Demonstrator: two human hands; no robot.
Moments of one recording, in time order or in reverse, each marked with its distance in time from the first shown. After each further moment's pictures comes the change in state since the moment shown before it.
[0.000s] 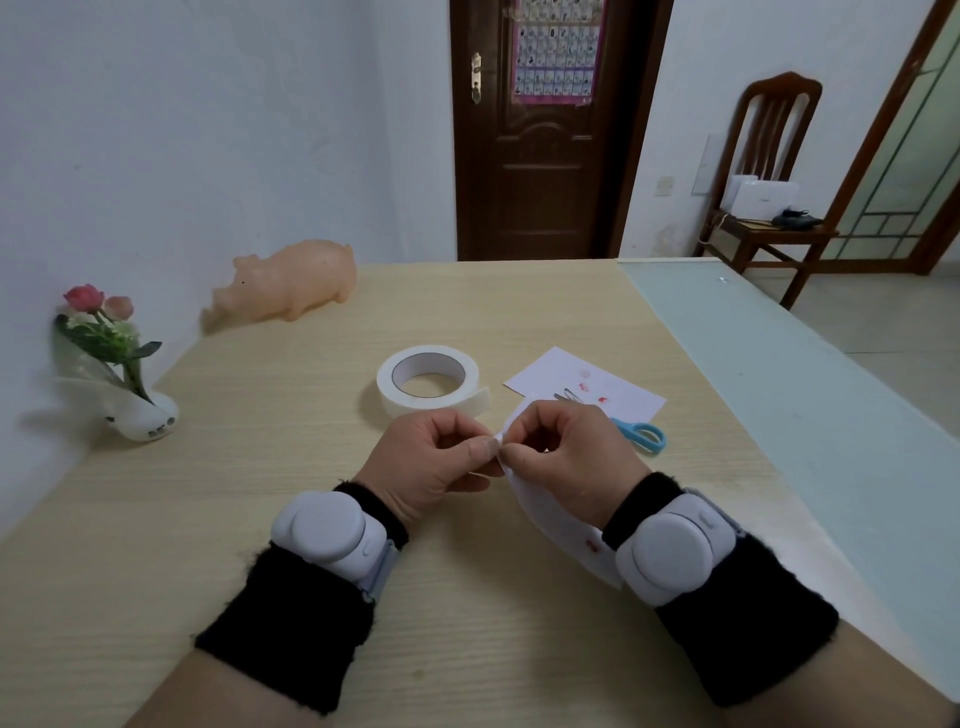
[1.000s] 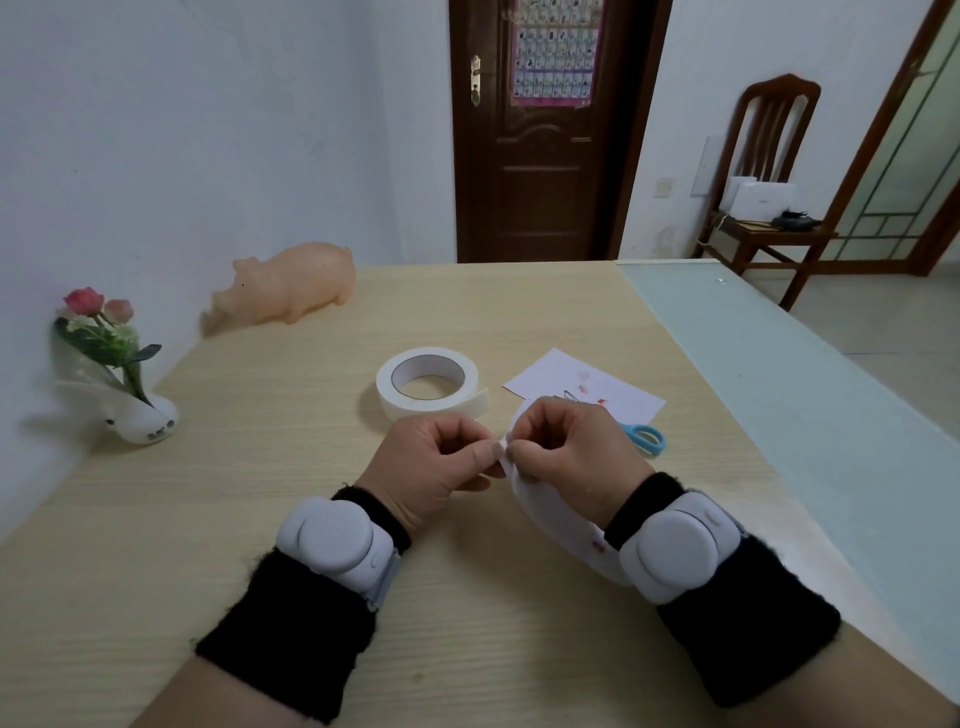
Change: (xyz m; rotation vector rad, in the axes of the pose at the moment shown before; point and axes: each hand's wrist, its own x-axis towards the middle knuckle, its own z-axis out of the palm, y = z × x) left_hand 0.000 -0.001 0.001 0.077 -0.005 0.085; right_hand 0.000 -0.001 -0.004 0.025 -0.001 0.041
